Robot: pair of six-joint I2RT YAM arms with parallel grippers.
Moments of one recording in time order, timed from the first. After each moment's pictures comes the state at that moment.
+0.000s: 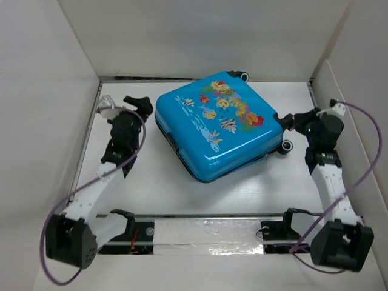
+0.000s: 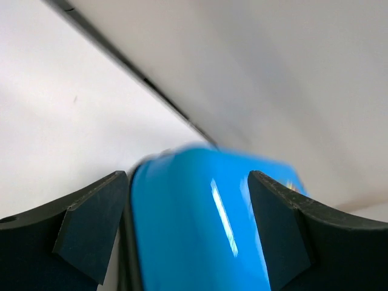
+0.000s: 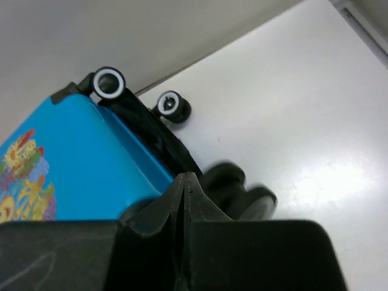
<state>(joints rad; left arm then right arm) -0.37 0.97 0.67 0.21 -0.48 -0.82 -0.17 1.08 0.83 0.09 -0.12 0.49</state>
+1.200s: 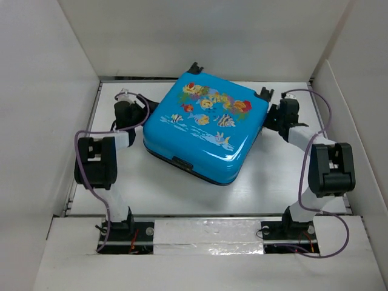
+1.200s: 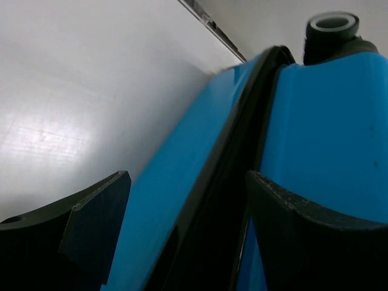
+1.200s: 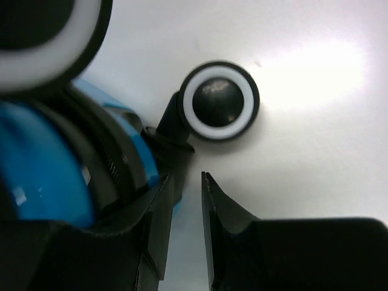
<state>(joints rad) -0.02 1.86 1.04 0.50 0.40 -0.85 0.01 1.64 0.96 0.05 -0.05 0.38</state>
